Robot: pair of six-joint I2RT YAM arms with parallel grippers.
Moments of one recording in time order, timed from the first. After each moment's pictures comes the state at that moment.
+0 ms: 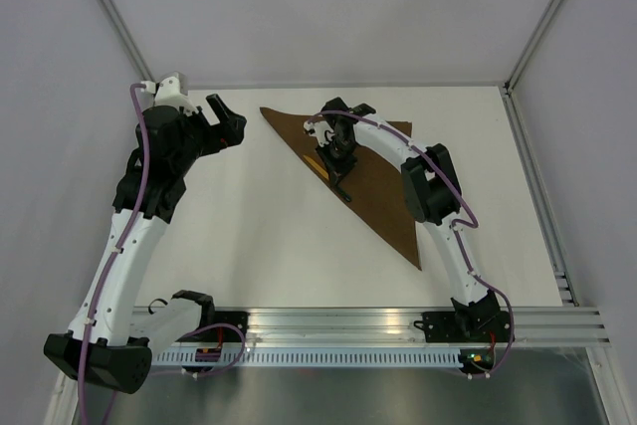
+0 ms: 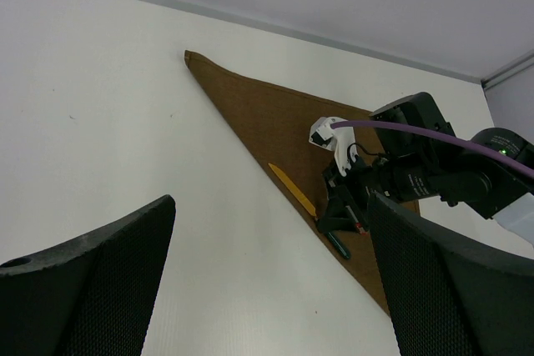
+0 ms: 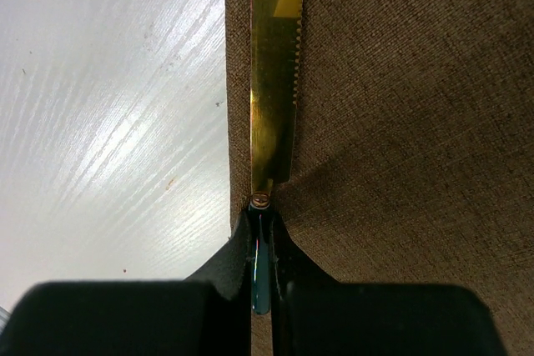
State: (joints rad) left arm -0.20 1.03 1.20 -0.45 -0.02 -0.41; right arm 0.56 2.44 2.12 -1.02 -0.30 -0.11
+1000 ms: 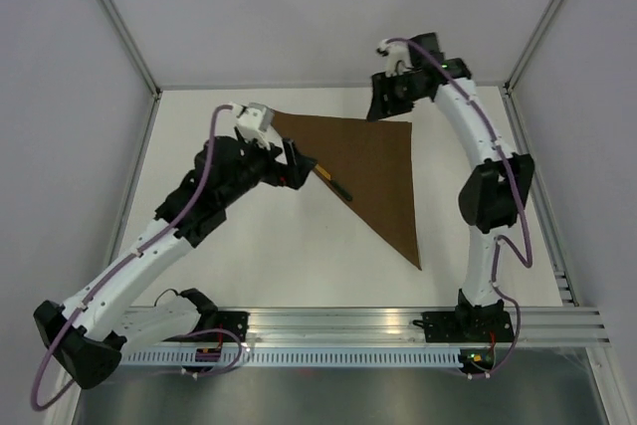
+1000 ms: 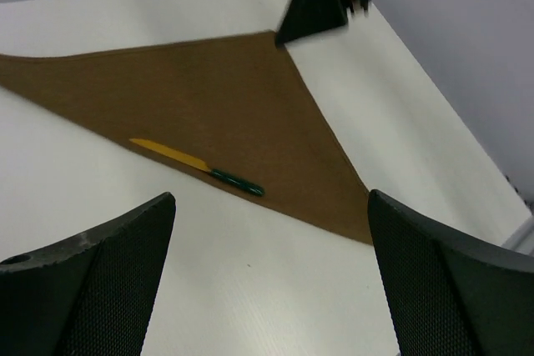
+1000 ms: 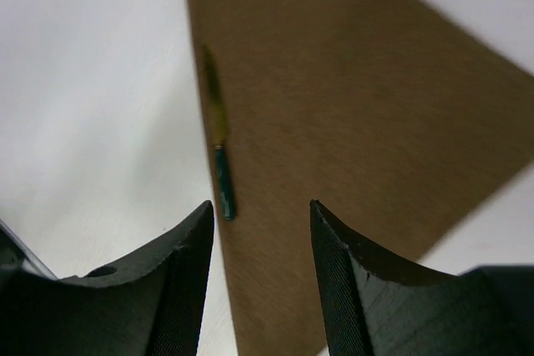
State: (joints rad) left arm -0.55 1.00 1.06 -0.26 0.04 -0.33; right arm 0.33 2.13 2.14 -0.98 -0.45 -0.04
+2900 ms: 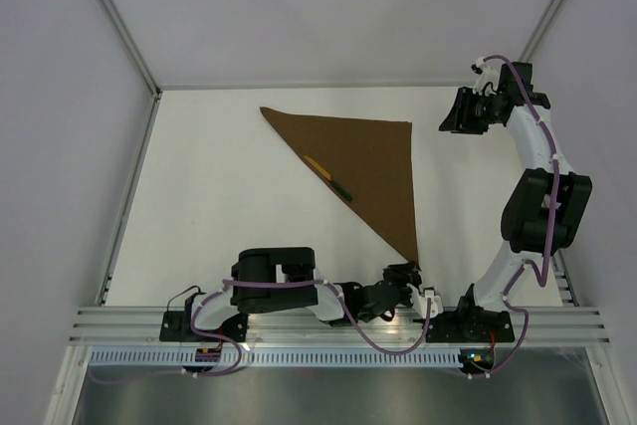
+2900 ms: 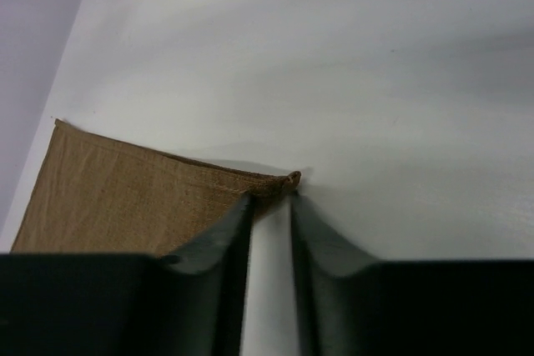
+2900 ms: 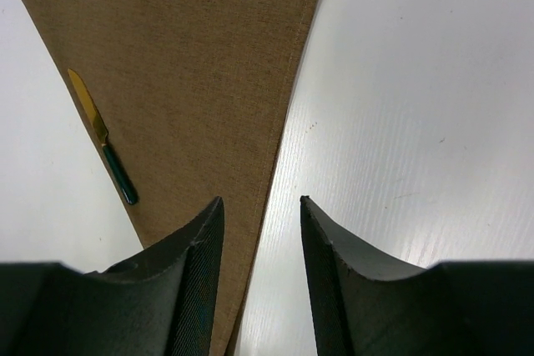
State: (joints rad) left arm -1.50 2.20 0.96 1.00 -0.46 0.62; right arm -0.18 1.84 1.63 -0.71 -0.55 0.01
